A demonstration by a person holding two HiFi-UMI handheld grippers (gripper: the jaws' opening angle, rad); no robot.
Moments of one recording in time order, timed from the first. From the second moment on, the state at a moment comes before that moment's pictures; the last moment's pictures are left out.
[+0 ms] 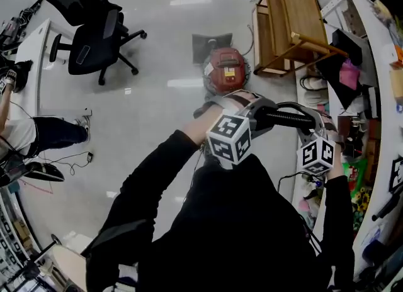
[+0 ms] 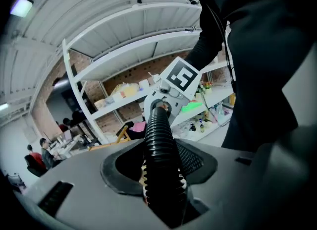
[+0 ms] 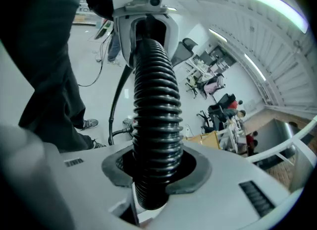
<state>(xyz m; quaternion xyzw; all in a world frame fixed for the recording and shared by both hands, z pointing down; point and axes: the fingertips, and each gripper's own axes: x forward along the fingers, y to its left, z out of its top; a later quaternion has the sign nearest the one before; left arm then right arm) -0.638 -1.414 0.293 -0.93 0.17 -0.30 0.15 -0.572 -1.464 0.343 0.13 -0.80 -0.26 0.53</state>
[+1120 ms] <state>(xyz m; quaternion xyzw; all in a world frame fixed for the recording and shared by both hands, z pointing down) -0.375 -1.234 0.437 -0.74 0.25 0.01 -0.62 -0.221 -1.228 0.446 0.37 -0.74 0.19 0.52</state>
